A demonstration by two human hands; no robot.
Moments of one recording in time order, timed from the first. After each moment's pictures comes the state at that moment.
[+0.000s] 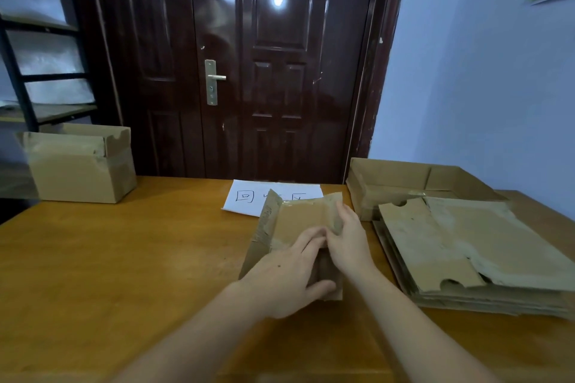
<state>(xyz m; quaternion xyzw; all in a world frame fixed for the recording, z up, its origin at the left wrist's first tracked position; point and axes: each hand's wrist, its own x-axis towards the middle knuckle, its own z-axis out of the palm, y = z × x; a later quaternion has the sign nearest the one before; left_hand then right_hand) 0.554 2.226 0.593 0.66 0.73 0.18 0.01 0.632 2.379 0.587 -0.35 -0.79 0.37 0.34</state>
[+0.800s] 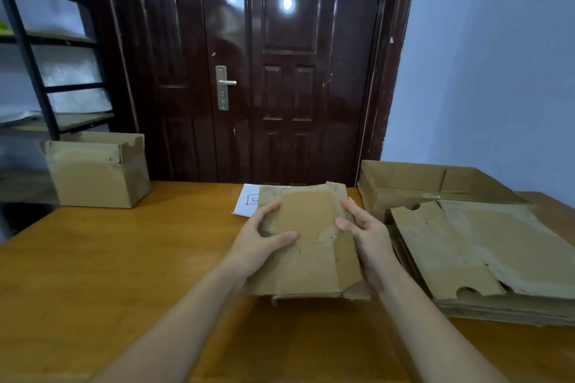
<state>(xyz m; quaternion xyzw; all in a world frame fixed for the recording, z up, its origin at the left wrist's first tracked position) 0.481 2.219 0.595 0.35 0.67 0.61 0.25 0.650 2.388 0.600 -0.21 -0.62 0.67 0.36</state>
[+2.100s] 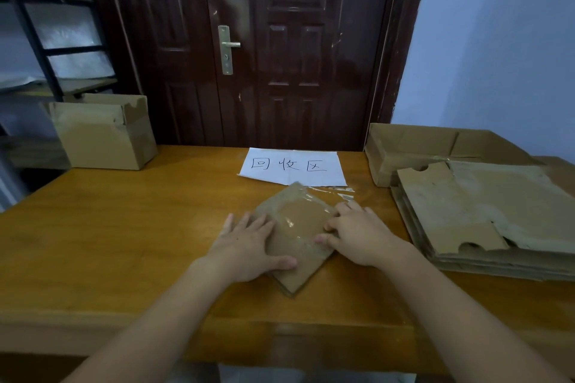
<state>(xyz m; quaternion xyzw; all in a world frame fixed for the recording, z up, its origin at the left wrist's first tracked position) 0.496 2.178 0.557 0.47 0.88 -0.01 0.10 0.657 2.379 0.573 -0.18 -0.98 -0.03 0.00</state>
